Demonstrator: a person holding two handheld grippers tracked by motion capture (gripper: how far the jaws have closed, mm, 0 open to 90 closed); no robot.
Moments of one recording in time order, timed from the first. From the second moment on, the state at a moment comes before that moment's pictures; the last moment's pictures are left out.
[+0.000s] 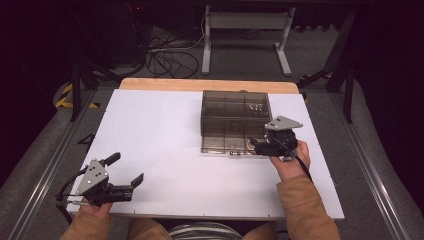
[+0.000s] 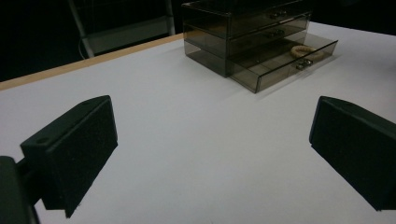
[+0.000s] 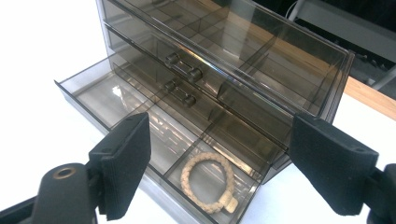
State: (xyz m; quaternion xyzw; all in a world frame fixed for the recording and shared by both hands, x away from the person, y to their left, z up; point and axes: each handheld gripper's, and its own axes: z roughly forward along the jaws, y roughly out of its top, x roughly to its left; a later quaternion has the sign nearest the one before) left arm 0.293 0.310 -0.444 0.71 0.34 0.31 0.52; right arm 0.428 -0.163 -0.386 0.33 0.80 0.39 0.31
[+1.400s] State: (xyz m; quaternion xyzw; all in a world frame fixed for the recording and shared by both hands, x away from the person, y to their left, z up) left arm 0.290 0.311 -0.442 0.71 0.34 0.31 0.53; right arm 0.377 -0.194 -0.394 0.23 0.78 0.54 0.21
